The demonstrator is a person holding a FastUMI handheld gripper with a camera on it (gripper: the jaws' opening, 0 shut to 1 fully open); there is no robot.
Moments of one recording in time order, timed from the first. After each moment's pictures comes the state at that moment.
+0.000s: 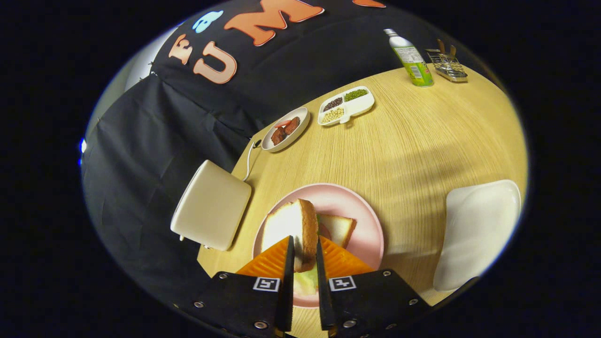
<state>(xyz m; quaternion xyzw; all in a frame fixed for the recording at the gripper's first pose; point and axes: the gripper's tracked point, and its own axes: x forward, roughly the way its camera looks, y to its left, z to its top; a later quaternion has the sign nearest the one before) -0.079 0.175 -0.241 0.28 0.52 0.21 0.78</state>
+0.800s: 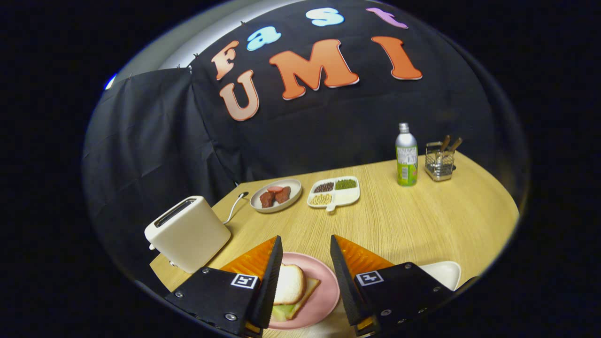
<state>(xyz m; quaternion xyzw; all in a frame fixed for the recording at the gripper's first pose) 0.006 0.123 -0.142 0.17 0.28 0.15 0.93</state>
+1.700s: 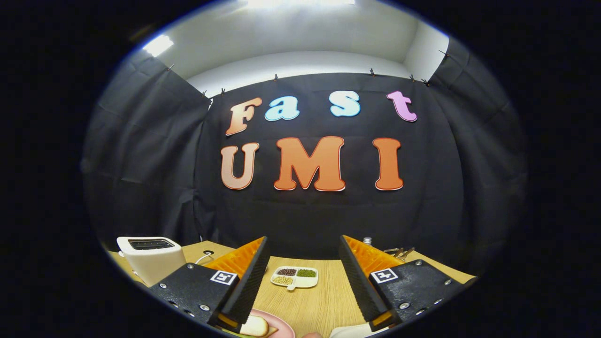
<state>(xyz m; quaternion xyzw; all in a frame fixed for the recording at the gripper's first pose) 0.035 0.073 -0.014 0.05 0.03 0.05 1.00</state>
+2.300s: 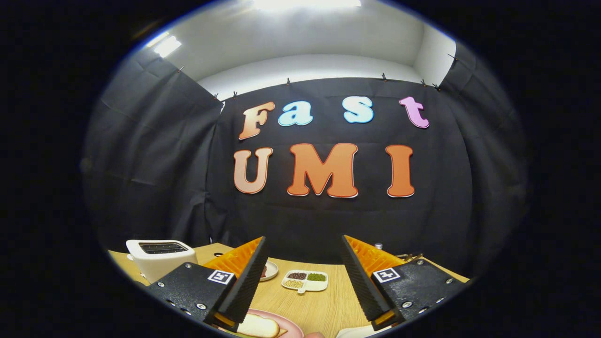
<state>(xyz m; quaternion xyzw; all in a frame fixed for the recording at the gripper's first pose) 0.025 0.098 0.004 0.04 0.03 0.08 1.00</state>
